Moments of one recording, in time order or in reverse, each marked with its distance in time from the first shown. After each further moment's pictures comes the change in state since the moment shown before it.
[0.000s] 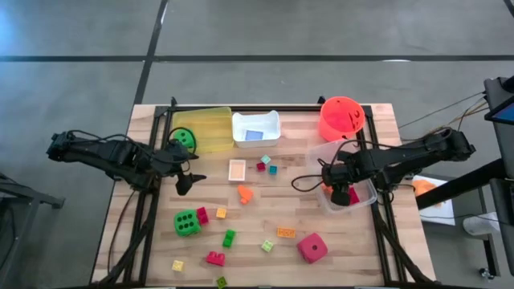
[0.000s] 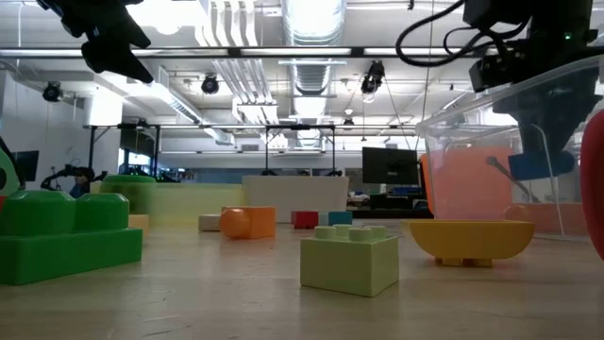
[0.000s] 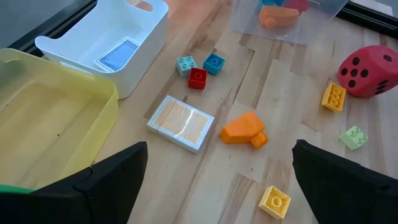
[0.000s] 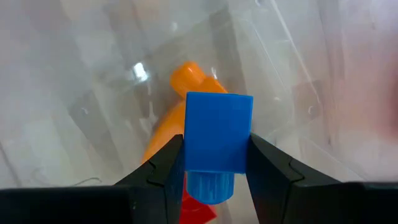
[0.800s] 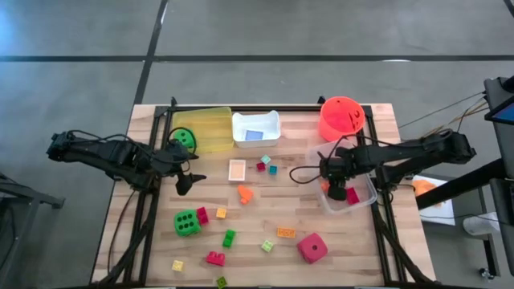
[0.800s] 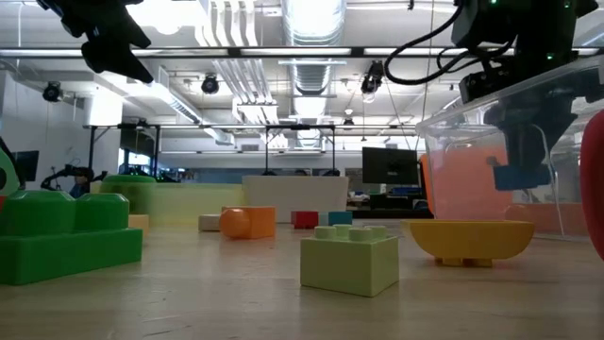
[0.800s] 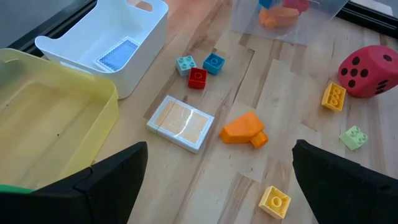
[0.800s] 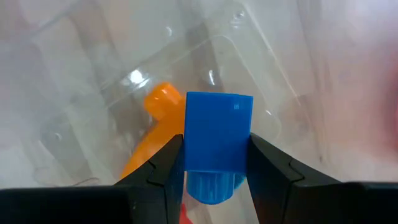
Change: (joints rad) left arm 0.000 0.000 0.000 0.000 0.000 0.000; right arm -0.105 -0.001 -0.052 0.098 0.005 -0.086
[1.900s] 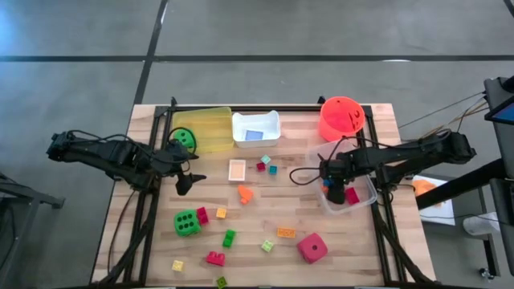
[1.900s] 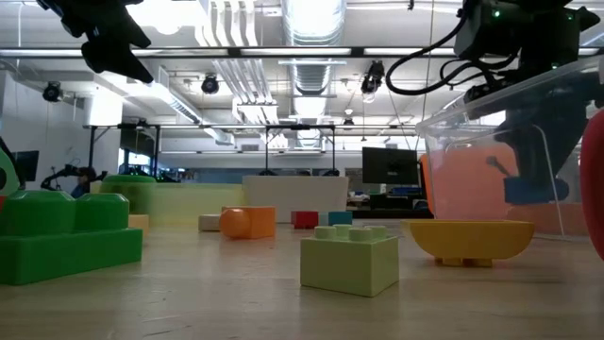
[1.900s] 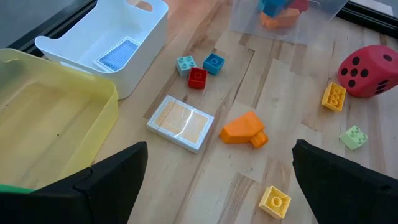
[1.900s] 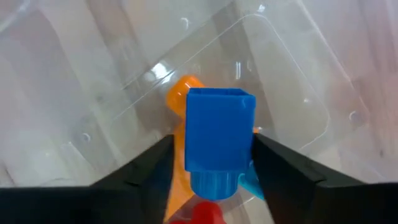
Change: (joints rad) left arm 0.000 0.000 0.000 0.000 0.000 0.001; right arm 0.000 0.002 -0.064 0.076 -0.108 0.097
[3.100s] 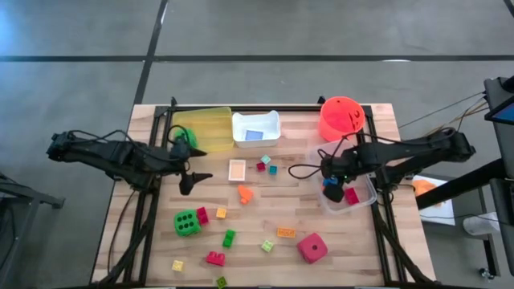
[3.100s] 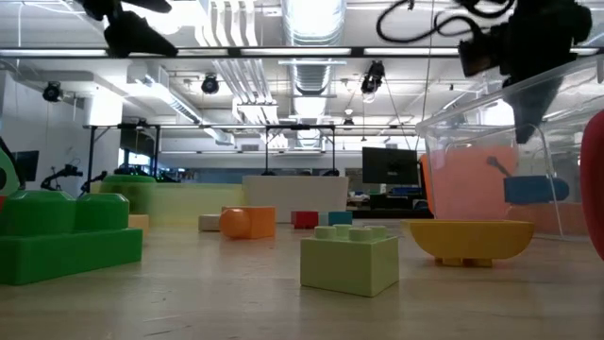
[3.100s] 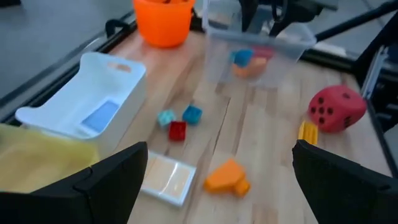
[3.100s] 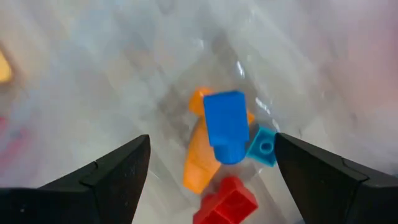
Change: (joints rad) left arm 0.000 0.000 -0.021 0.247 -0.008 0.154; right arm 0.074 -0.002 0.241 -0.218 0.044 0.256
